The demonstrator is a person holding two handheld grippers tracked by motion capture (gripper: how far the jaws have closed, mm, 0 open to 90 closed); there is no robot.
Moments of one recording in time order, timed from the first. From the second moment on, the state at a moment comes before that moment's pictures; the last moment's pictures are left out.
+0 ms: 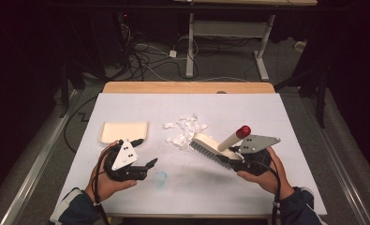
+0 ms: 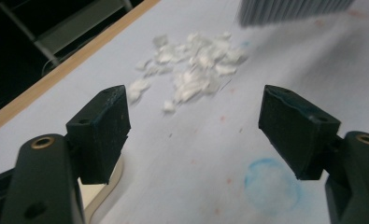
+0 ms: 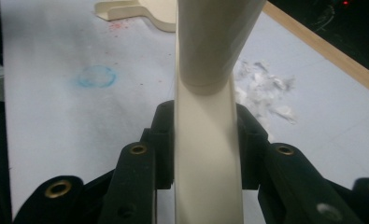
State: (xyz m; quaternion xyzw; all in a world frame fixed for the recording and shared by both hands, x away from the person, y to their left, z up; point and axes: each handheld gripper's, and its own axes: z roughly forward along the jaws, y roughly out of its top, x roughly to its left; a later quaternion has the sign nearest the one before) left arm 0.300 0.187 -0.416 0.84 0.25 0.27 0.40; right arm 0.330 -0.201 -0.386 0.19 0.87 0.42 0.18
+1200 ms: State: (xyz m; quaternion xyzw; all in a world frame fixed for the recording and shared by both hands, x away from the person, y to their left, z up) left arm 0.305 0.239 -0.460 0.80 0.45 0.22 0.32; right arm 0.342 -0.250 -0.384 0.29 0.82 0.41 0.26
